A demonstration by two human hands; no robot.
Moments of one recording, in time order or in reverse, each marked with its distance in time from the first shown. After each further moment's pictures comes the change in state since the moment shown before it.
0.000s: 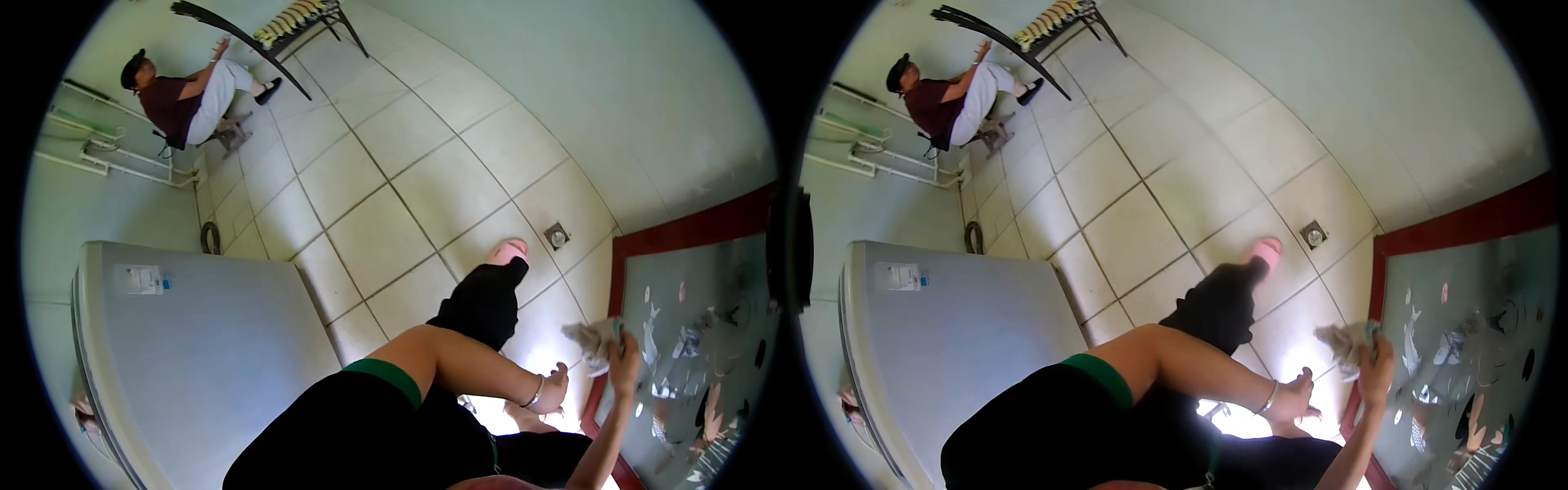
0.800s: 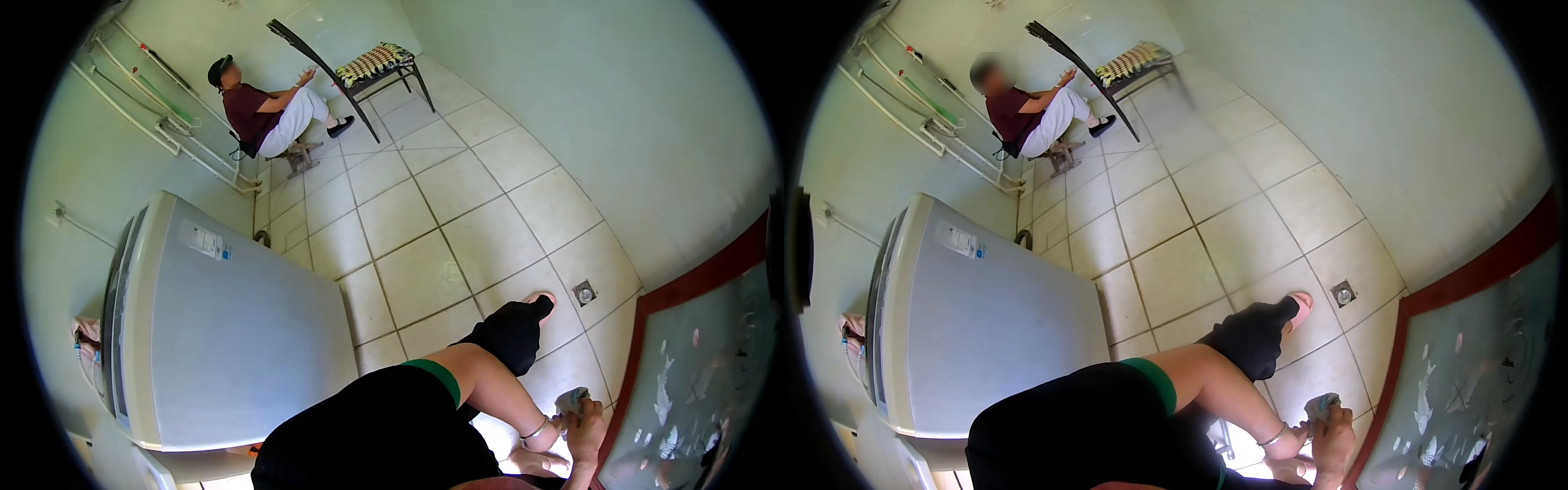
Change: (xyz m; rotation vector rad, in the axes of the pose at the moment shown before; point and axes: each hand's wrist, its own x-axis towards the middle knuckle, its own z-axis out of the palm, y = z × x) left_hand -0.024 0.012 -0.008 0.026 0.010 0.255; right_hand -0.081 -0.072 0.029 -0.096 -0.186 -0.081
